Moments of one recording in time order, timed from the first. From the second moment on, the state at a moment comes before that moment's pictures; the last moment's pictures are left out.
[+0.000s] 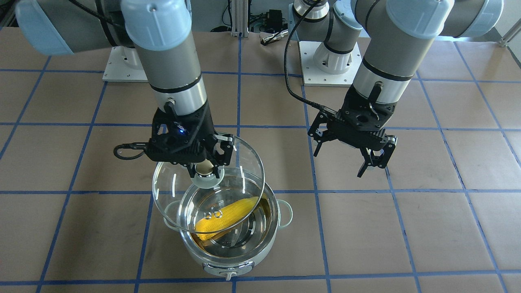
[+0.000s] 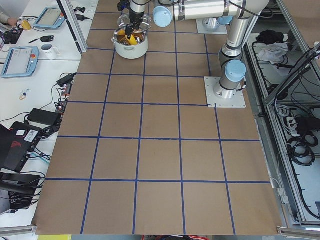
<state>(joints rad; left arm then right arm) -1.57 -1.68 -1.58 -1.20 1.47 0.42 1.85 -1.24 1.42 -2.02 -1.54 0.39</state>
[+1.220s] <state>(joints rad) -1.55 -1.60 -1.66 -1.41 1.58 0.01 1.88 -1.10 1.37 -2.11 -1.55 0.40</state>
